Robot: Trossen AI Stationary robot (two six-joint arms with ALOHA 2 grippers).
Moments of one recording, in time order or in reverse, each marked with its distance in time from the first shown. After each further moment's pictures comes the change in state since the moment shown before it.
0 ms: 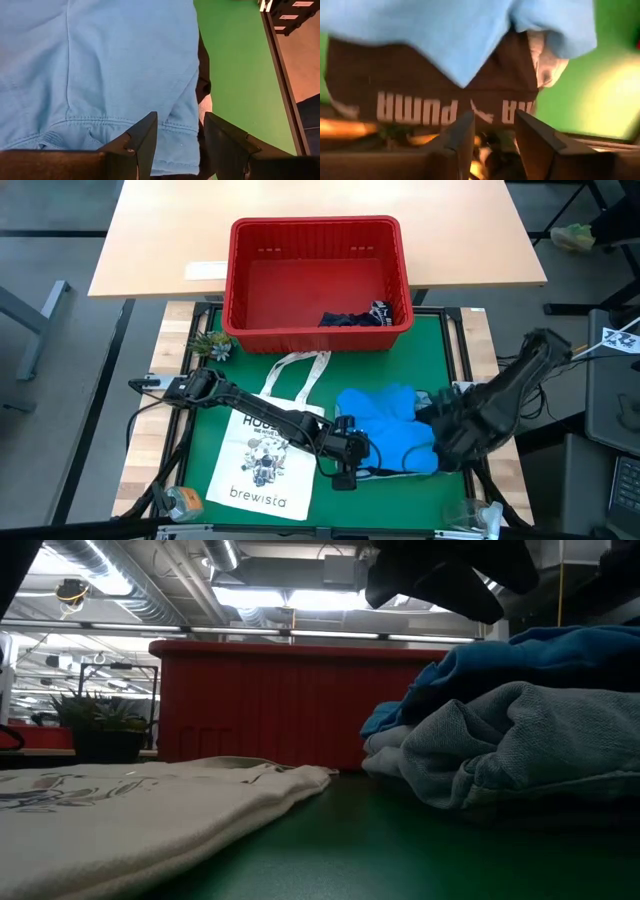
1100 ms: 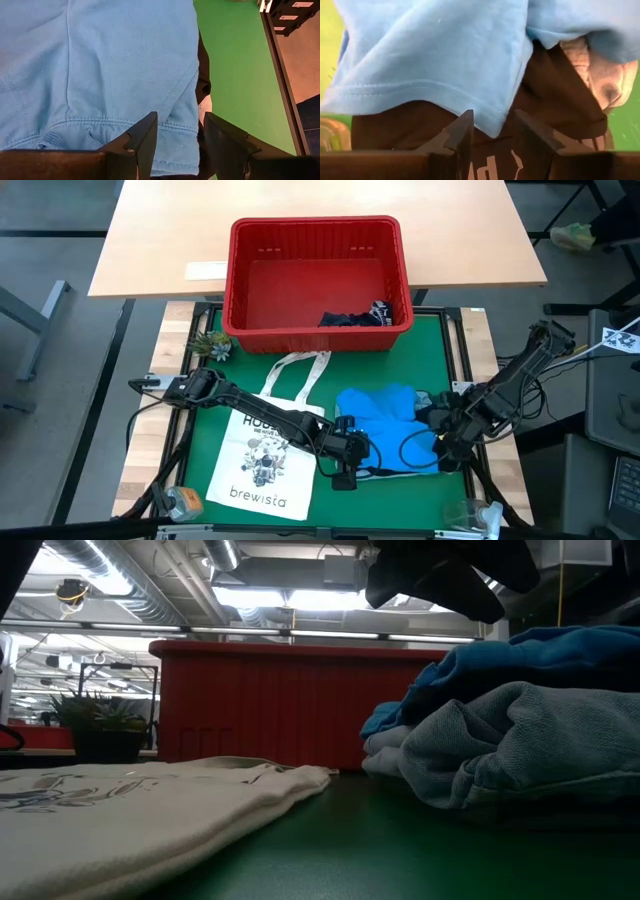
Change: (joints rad) left arm 0.000 0.000 0.000 0.002 0.000 0.000; right arm 0.001 -0.237 -0.314 0.391 -0.001 0.307
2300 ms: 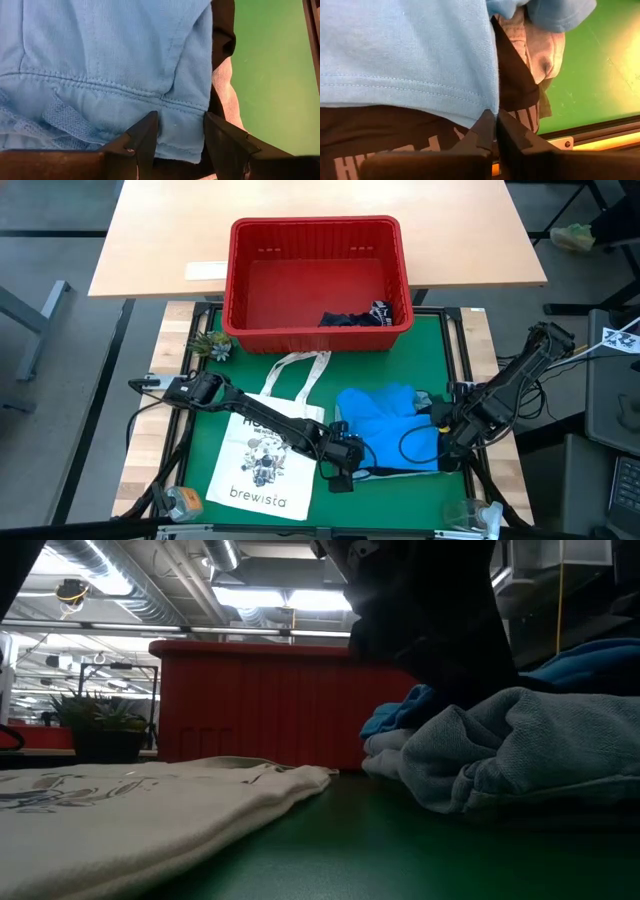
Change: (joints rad) left arm -0.012 0.048 -0.085 0.034 0.007 -0.080; right arm 0.000 0.066 0.056 -0.226 0.083 0.052
